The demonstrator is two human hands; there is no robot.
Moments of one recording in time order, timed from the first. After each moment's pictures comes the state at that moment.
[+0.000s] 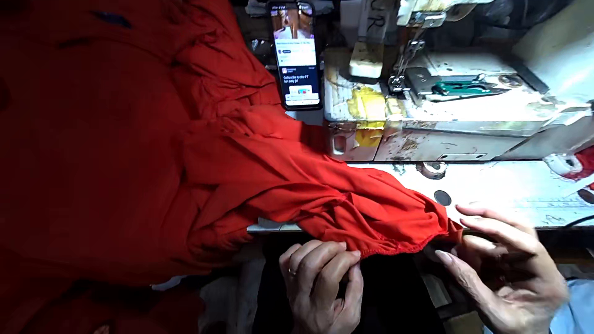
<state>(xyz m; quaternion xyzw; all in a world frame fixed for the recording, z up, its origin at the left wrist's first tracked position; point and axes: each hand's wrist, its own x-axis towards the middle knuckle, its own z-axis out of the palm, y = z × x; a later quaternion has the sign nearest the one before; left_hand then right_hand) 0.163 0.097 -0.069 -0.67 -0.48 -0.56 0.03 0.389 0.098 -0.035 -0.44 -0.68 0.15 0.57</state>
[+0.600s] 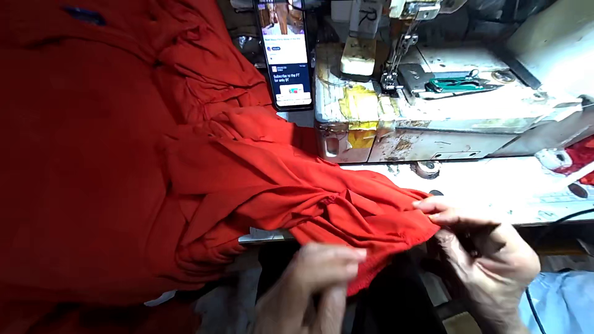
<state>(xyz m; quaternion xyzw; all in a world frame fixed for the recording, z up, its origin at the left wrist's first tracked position) 0.139 0.100 -0.011 -0.71 -0.36 -0.56 -0.24 0.365 0.123 -0.022 -0.42 -0.68 0.11 0.59</state>
